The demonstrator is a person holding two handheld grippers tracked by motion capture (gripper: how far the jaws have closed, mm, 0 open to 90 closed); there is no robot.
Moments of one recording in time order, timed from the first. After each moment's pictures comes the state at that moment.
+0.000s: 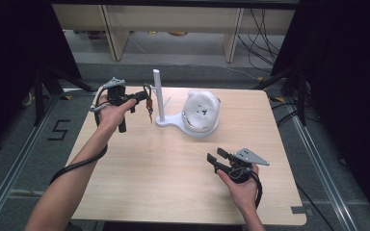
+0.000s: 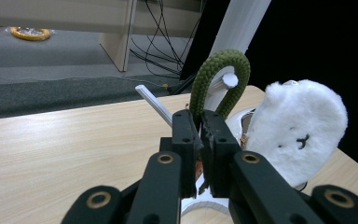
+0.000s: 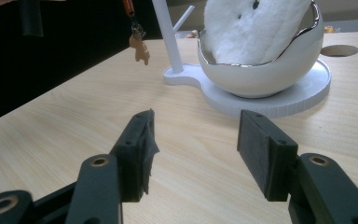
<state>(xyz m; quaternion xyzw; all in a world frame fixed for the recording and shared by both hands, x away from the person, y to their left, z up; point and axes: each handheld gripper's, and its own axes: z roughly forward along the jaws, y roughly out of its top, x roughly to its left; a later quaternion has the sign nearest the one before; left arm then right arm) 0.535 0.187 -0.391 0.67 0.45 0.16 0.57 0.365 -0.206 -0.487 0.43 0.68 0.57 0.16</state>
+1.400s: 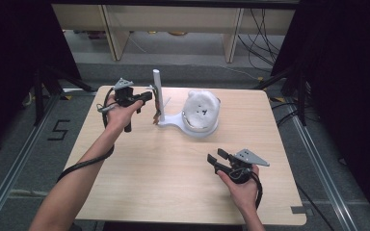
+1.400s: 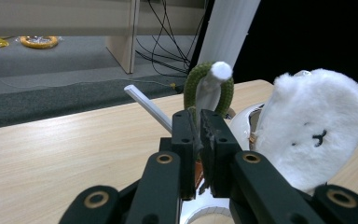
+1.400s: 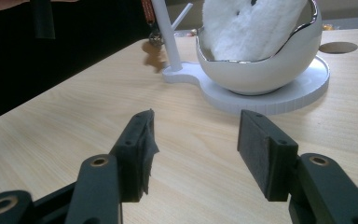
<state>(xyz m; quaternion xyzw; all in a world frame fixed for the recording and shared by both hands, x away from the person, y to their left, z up) 0.541 0.168 -0.399 0.68 0.44 0.19 0.55 0.365 -0.208 -0.489 0.43 0.68 0.56 0.18</state>
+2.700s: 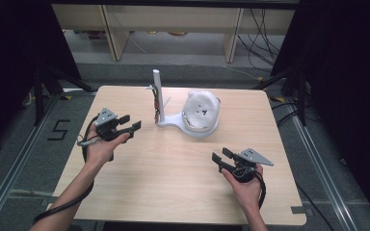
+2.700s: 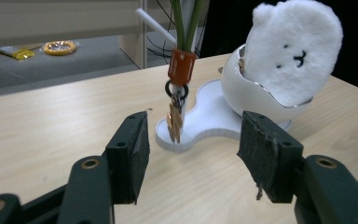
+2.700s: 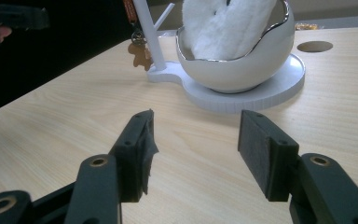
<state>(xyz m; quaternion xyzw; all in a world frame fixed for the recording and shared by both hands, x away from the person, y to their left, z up) 0.439 0.209 -0.439 0.69 0.43 0.23 0.53 0.368 -0.219 -0.491 0.45 0.68 0.55 0.19</state>
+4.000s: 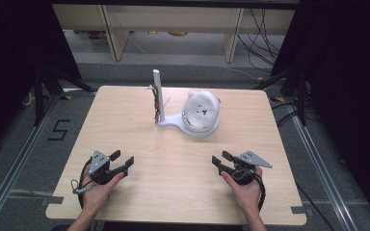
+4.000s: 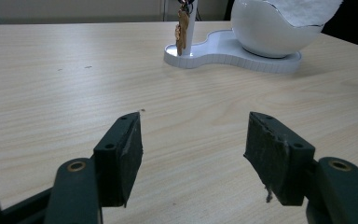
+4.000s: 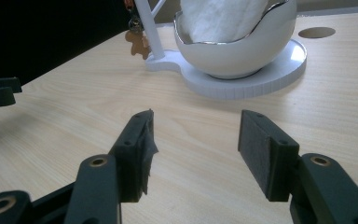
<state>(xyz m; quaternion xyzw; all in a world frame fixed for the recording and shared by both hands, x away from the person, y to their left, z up) 0.361 0.223 -0.523 0.67 0.46 0.26 0.53 0.366 -0.220 -0.501 0.45 0.68 0.55 0.18</state>
